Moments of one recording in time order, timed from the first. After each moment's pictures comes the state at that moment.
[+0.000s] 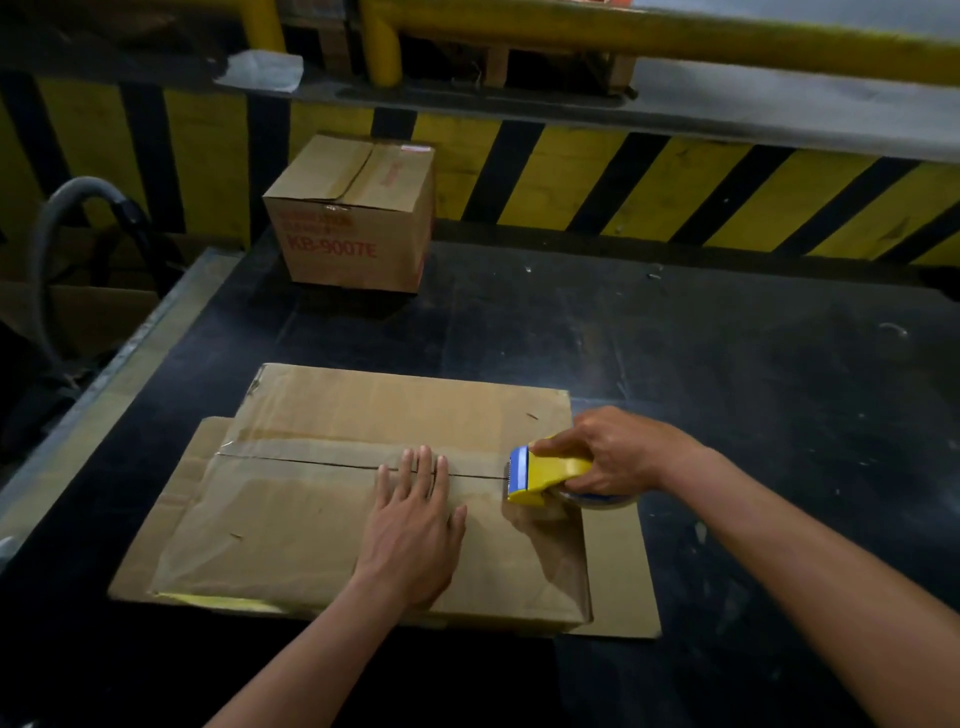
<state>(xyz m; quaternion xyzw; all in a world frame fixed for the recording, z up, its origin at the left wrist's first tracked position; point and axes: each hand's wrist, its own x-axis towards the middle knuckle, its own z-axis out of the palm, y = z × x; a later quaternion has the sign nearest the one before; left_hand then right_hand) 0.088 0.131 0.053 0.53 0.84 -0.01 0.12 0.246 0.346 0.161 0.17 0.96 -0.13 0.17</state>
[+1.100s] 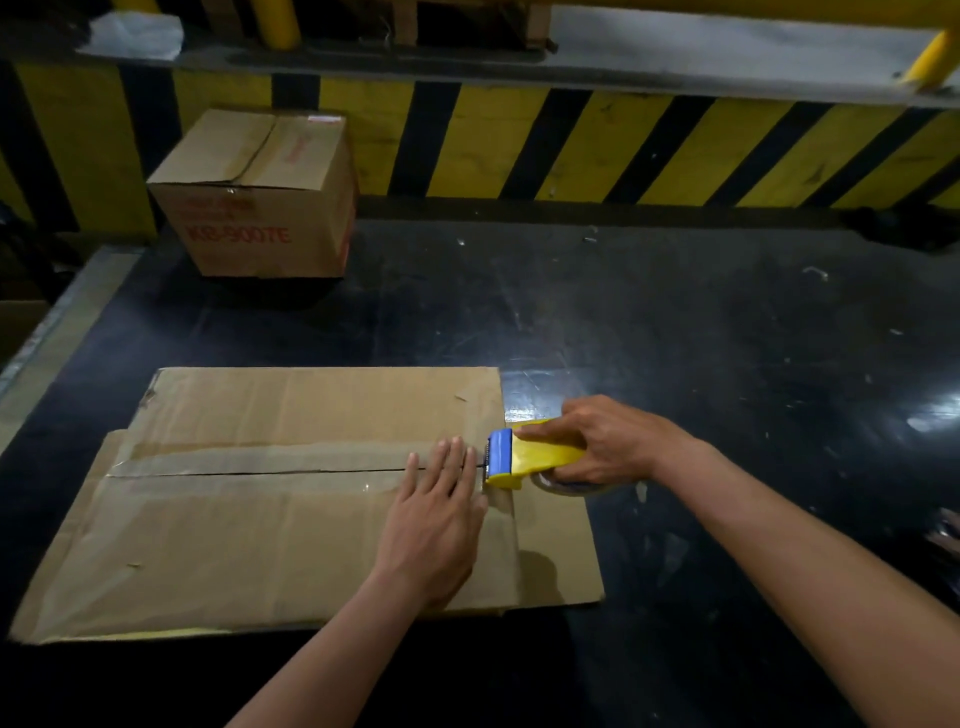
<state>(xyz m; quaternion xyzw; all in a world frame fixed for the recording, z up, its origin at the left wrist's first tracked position) 0.160 0.191 0.035 0.62 0.77 0.05 0.11 0.319 0.384 0.132 0.23 0.95 -0.17 0.12</state>
